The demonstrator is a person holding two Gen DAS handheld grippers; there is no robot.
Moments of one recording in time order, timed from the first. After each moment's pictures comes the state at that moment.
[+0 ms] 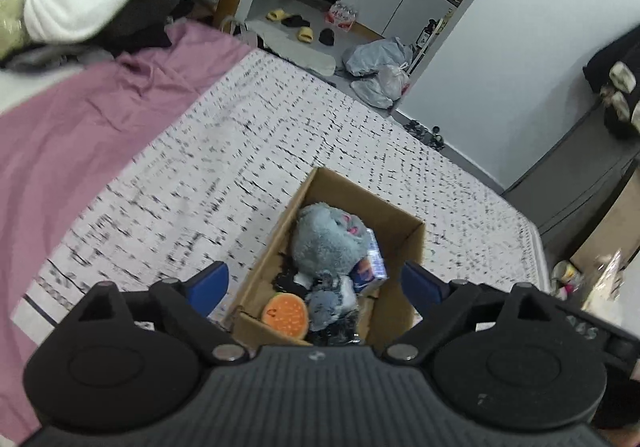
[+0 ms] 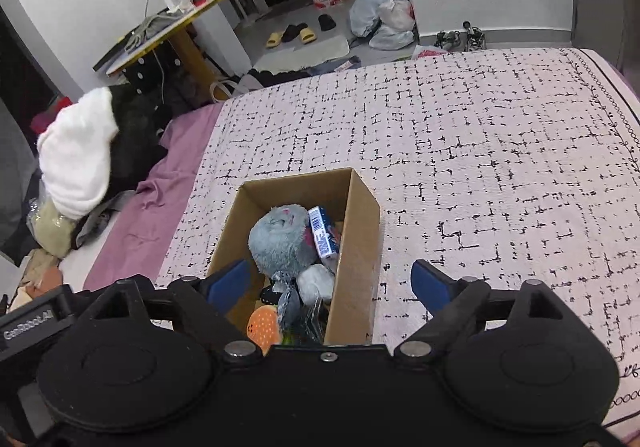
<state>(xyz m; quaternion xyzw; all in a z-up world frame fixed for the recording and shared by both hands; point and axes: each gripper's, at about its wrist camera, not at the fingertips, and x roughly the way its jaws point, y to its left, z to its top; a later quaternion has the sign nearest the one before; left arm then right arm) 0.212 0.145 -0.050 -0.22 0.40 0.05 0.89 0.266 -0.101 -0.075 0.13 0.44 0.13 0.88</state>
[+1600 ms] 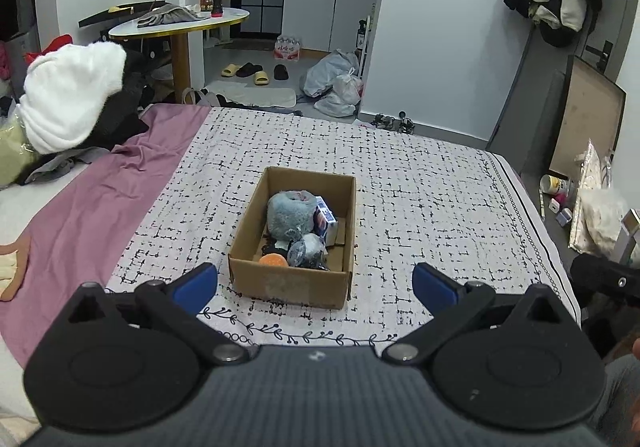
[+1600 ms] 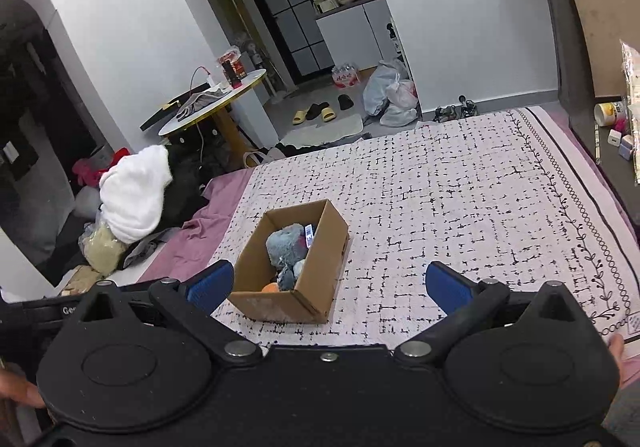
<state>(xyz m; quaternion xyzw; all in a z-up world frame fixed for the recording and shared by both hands) 0.084 0.046 0.020 -0.05 0.37 0.01 0.93 0.096 -0.224 -0.011 0.15 0.32 0.16 0.92</state>
